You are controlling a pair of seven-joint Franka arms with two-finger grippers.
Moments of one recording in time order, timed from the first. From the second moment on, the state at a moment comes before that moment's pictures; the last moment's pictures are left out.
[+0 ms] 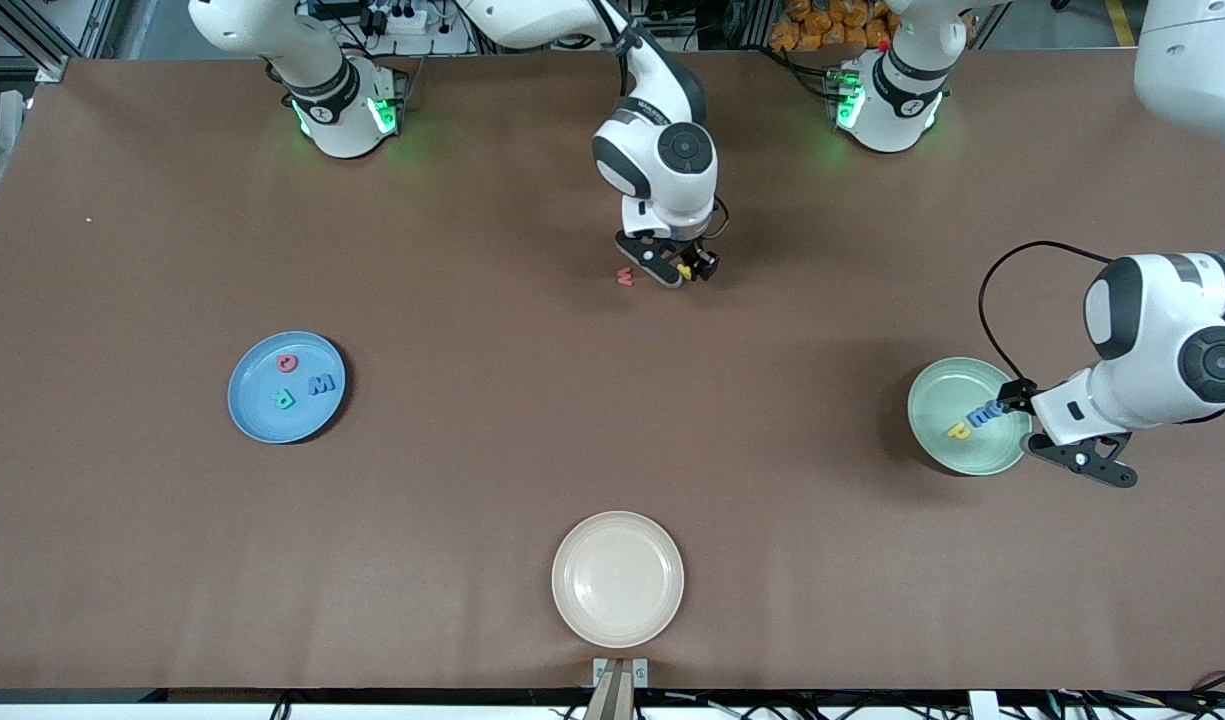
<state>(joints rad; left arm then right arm) 0.17 0.47 -0.12 -1.73 0.21 2.11 0.39 1.26 0.82 -0.23 -1.47 0.33 2.28 1.63</state>
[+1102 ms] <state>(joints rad) 0.15 0.39 -0.17 -1.65 0.19 2.02 0.39 1.26 0.87 -0.23 -1.42 0.33 2.28 1.66</state>
